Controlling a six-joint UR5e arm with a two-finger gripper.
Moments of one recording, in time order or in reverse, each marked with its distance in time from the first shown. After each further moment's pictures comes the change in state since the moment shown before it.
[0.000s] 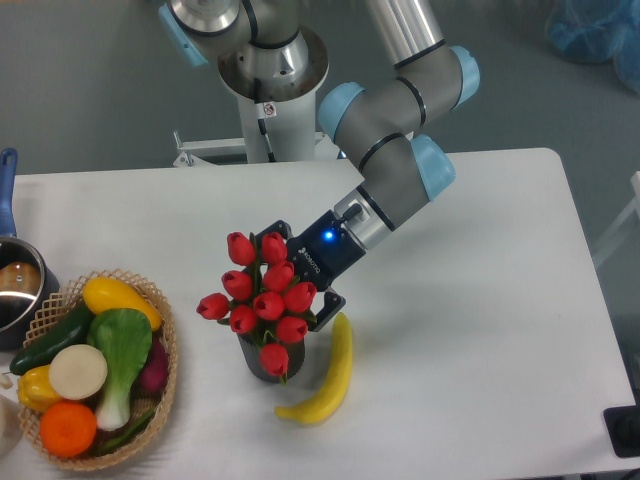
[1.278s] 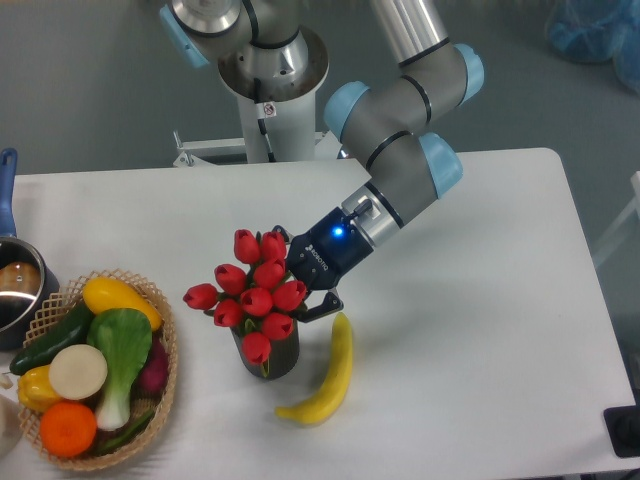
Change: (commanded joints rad) arm 0.034 0.012 0.002 -0.002 -0.074 -0.035
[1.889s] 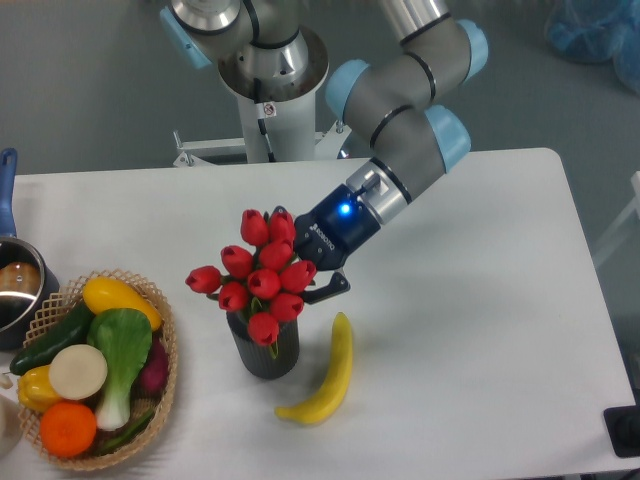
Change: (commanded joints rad) arm 0.015 0.127 -0.002 0.000 -0.023 -0.147
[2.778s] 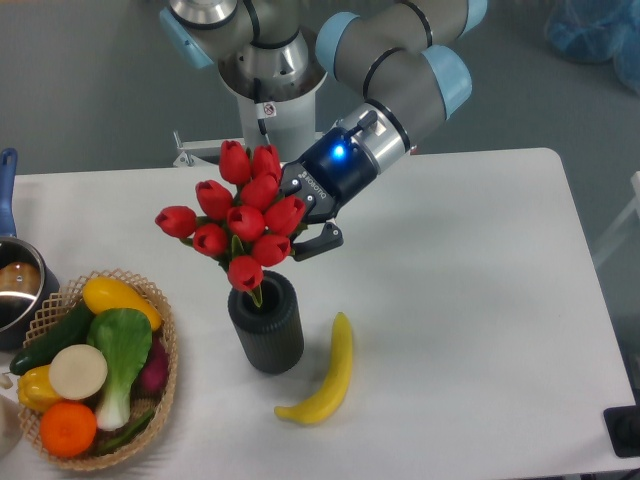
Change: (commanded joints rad) arm 0.000 0.058 0.084 0.000 -0.107 -0.106
